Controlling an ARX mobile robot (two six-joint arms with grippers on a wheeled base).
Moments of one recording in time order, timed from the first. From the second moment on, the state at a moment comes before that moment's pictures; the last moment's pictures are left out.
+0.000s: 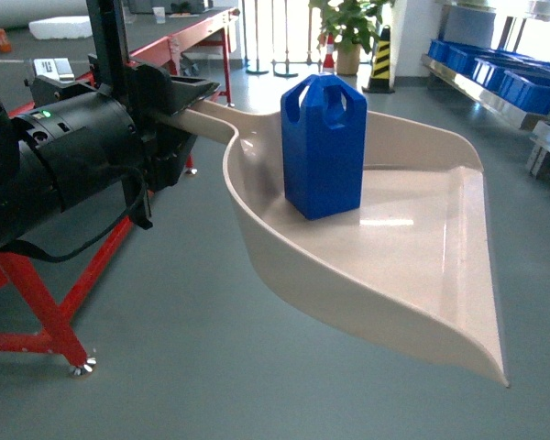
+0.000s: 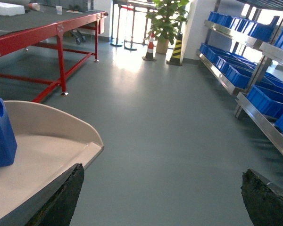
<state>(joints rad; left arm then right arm) -0.26 1.94 0.77 1.28 0.25 -1.41 0.30 0.62 0.39 0.15 0.32 -0.09</state>
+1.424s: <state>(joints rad) -0.26 1.94 0.77 1.28 0.25 -1.41 0.29 0.62 0.39 0.15 0.32 -0.09</state>
